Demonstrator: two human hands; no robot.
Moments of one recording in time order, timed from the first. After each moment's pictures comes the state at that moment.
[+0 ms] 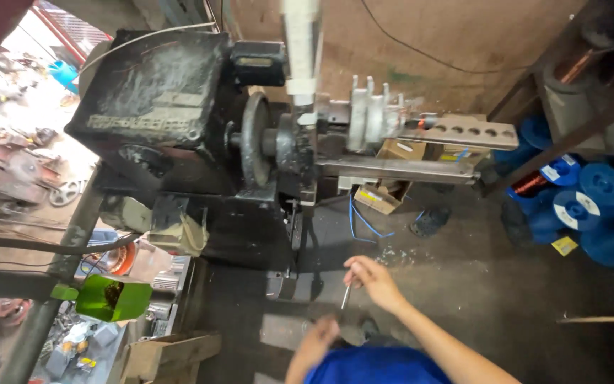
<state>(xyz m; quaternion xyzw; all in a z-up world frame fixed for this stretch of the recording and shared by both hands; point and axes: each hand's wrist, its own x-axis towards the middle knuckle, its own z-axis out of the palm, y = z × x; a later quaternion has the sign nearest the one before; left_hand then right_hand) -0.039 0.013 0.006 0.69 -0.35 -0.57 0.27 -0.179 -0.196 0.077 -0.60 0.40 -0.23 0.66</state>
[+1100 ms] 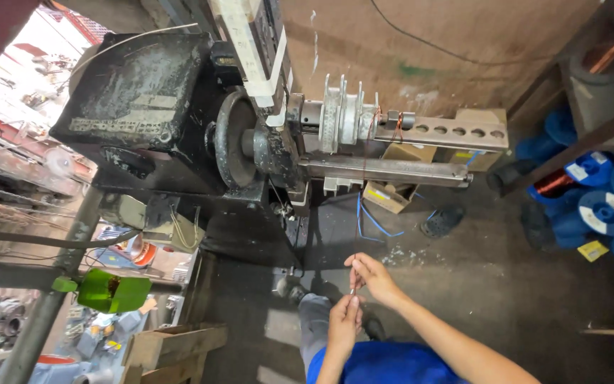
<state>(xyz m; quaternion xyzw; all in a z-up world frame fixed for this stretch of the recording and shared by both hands) -0.143 -0.074 0.020 0.56 -0.14 -0.52 0.63 -0.204 -0.229 0.062 -0.57 0.31 -0.20 0.73</state>
